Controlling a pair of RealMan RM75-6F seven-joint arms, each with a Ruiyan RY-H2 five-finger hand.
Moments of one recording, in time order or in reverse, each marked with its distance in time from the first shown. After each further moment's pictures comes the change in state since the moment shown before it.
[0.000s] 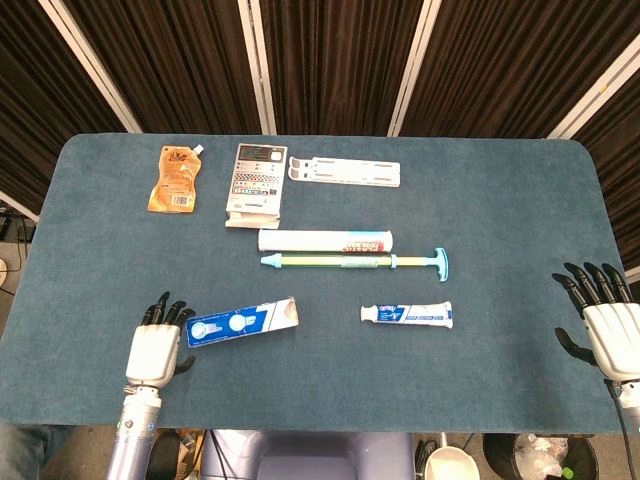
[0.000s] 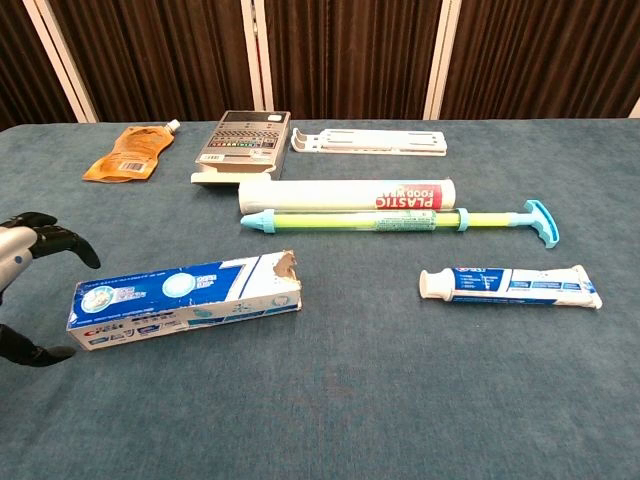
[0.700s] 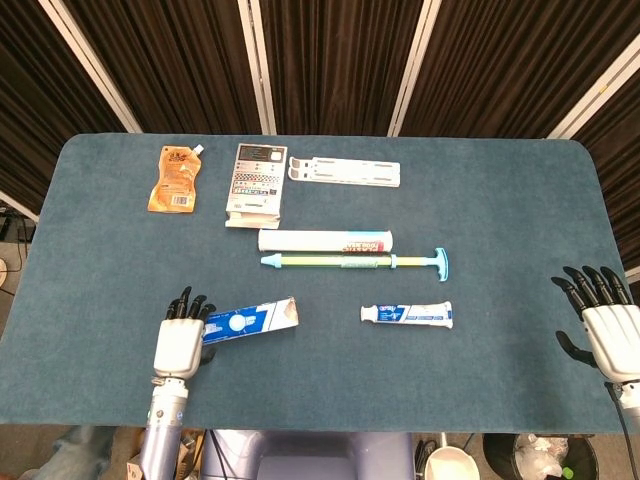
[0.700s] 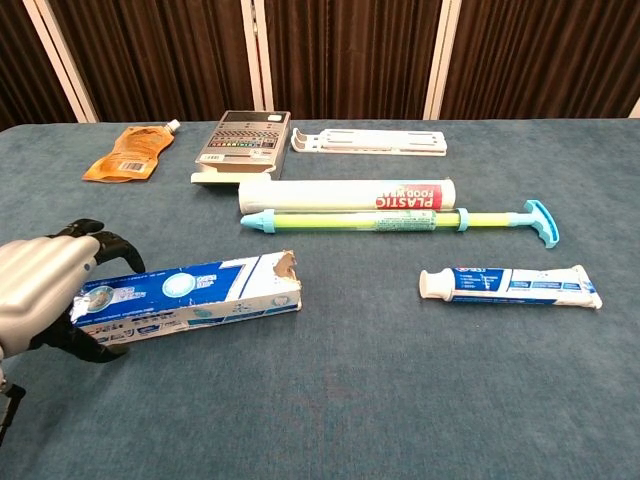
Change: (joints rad) left arm -0.041 -0.189 -0.066 0.194 -0.021 -0.024 0.025; right arm 0.004 0.003 -0.010 0.016 -0.004 -0.025 0.007
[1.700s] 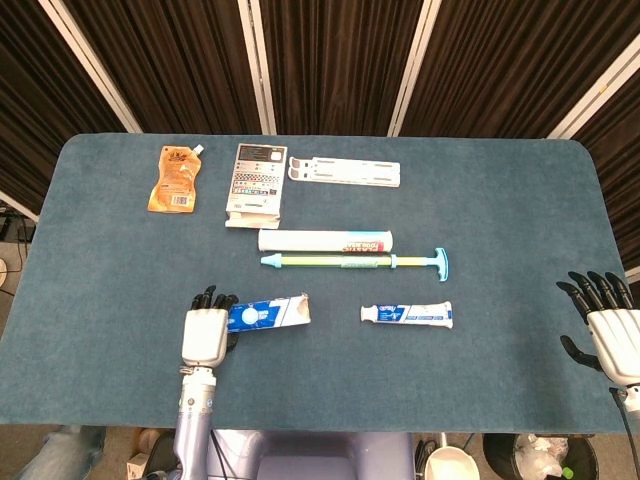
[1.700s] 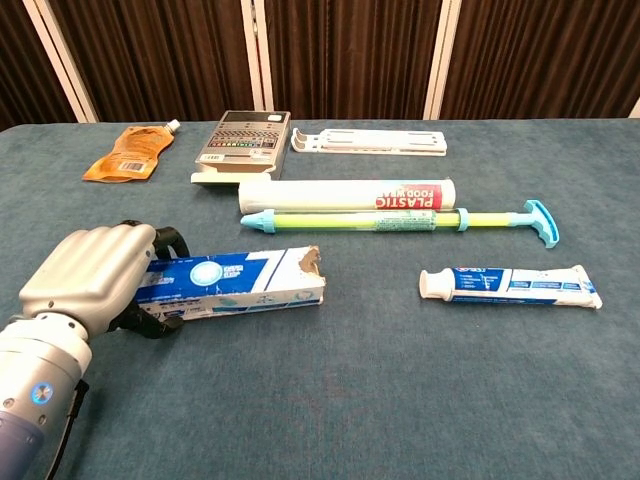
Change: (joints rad) left arm -0.072 -0.174 -0.071 0.159 0.007 0.013 -0.006; right arm -0.008 -0.008 -0.009 0.028 0.008 -0.011 0.030
